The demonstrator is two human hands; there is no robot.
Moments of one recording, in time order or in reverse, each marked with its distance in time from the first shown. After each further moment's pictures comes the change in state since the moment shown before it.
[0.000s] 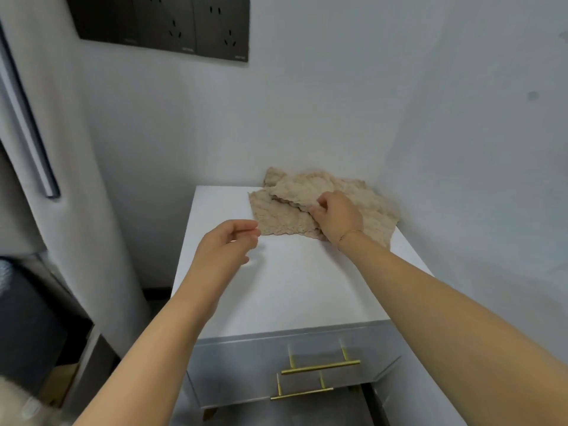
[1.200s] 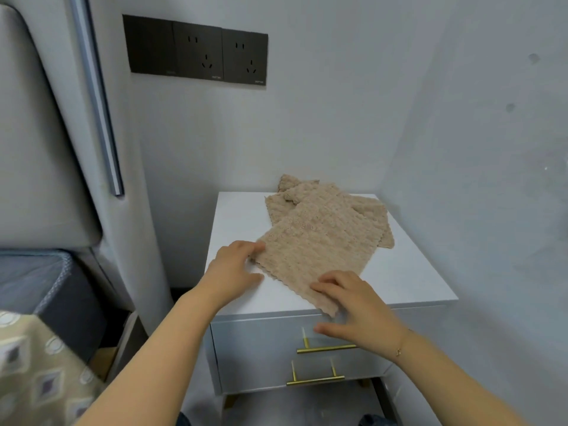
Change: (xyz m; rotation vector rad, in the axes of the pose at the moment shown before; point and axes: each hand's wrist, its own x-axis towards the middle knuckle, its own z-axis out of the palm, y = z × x) left_hand 0.004 -0.044 -0.033 0.844 -0.198 0.197; right_hand -0.175 0.022 -0.022 -0.029 -0.328 -0.508
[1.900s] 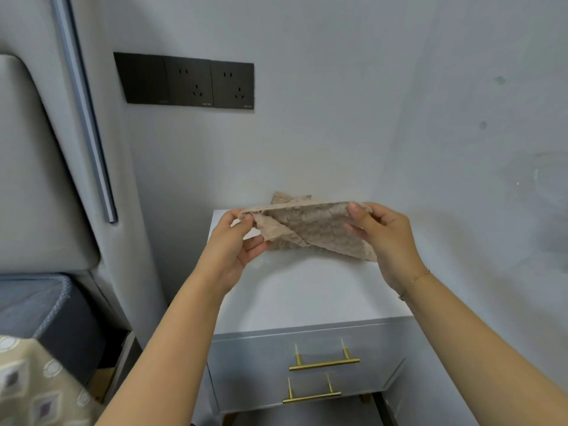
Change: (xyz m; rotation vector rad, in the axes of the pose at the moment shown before) left_hand 0.010 0.081 -0.044 -1.386 0.167 -0.169; right_hand 0.041 -0.007 -0.112 1.137 0.667 0.274
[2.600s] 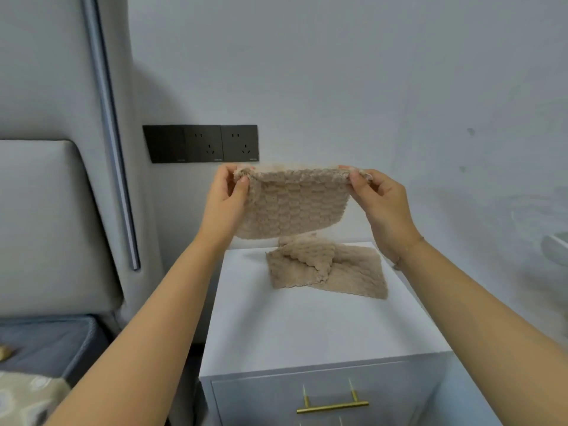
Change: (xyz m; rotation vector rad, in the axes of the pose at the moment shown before) left_hand 0.010 0.105 0.045 0.591 0.026 0.741; right_hand 0.059 -0.079 0.011 -0.001 -0.064 -0.239
